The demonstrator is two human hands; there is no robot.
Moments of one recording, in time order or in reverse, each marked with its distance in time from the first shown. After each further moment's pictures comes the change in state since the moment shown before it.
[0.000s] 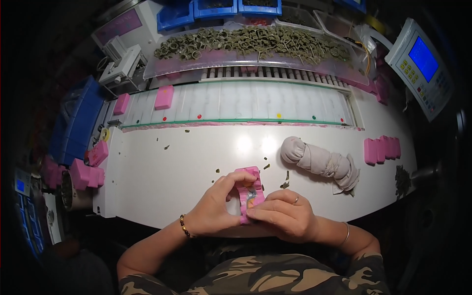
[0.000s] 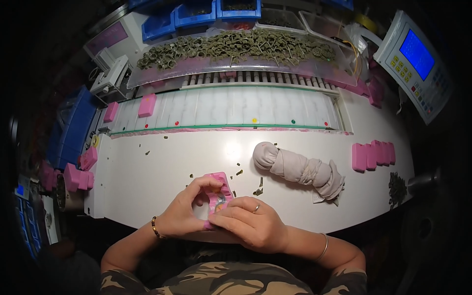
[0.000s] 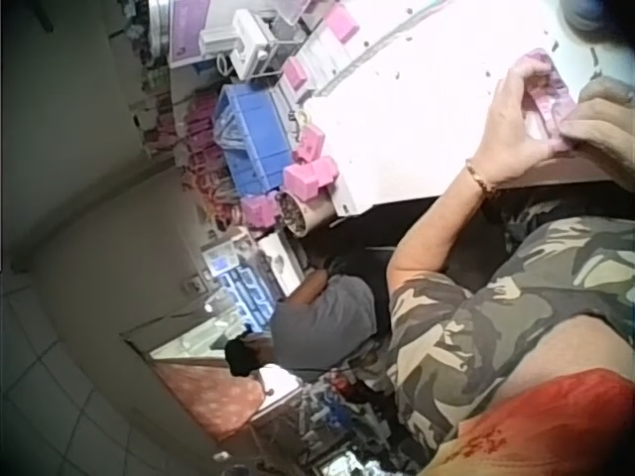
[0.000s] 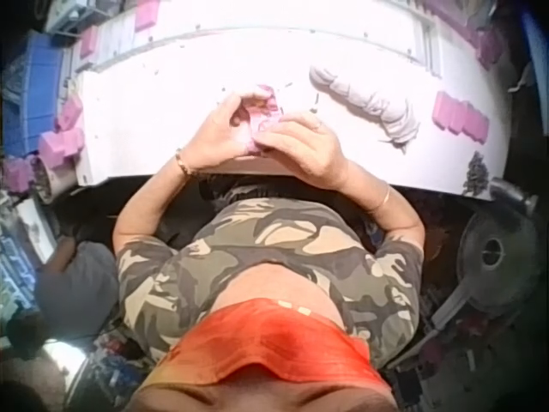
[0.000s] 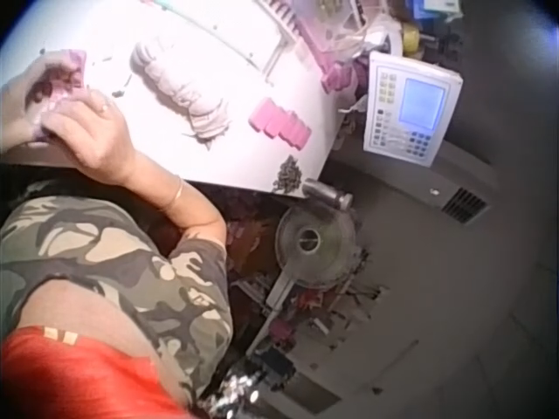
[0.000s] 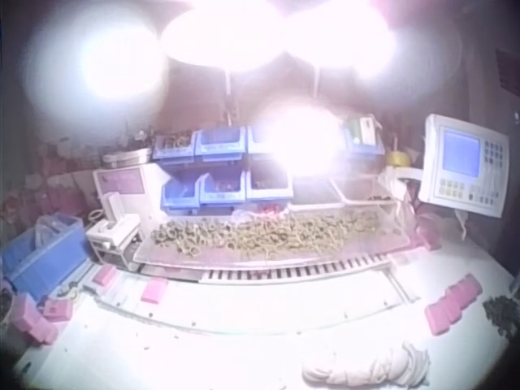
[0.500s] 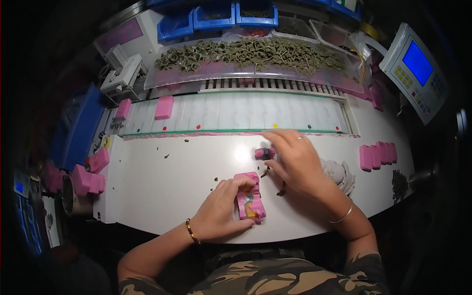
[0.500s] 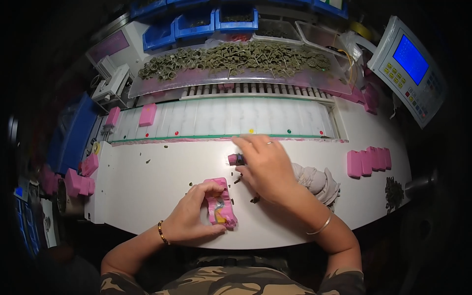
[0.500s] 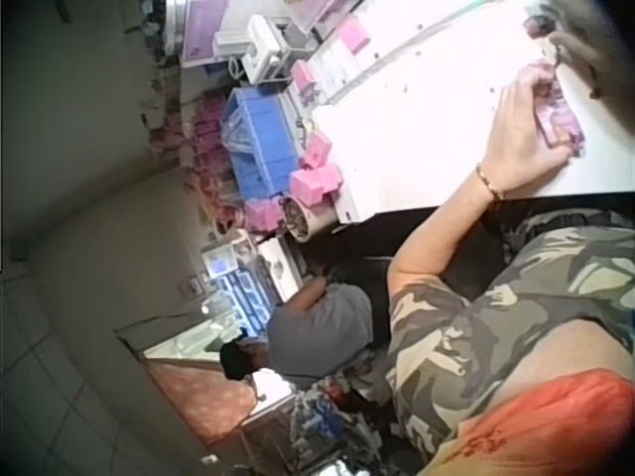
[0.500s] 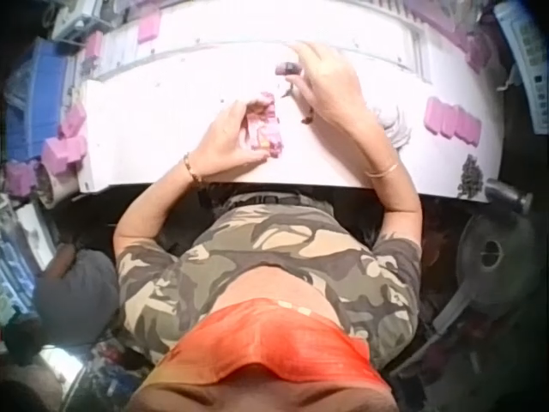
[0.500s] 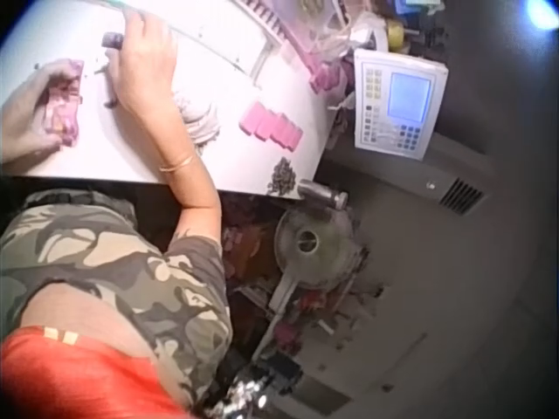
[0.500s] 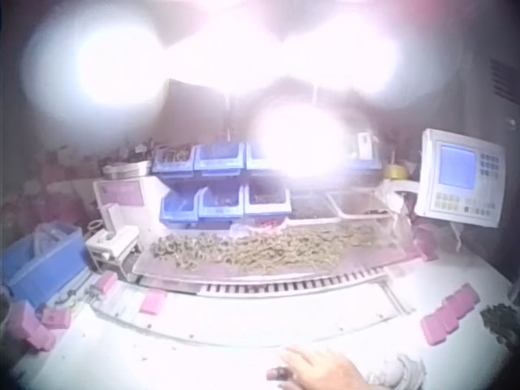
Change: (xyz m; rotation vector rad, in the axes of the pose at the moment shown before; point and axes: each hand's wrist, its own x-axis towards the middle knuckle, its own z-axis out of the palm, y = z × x) left_hand 0.010 0.004 0.006 0.412 0.065 0.199; right_hand 0.042 0.068 -0.030 -0.464 -0.062 0.288
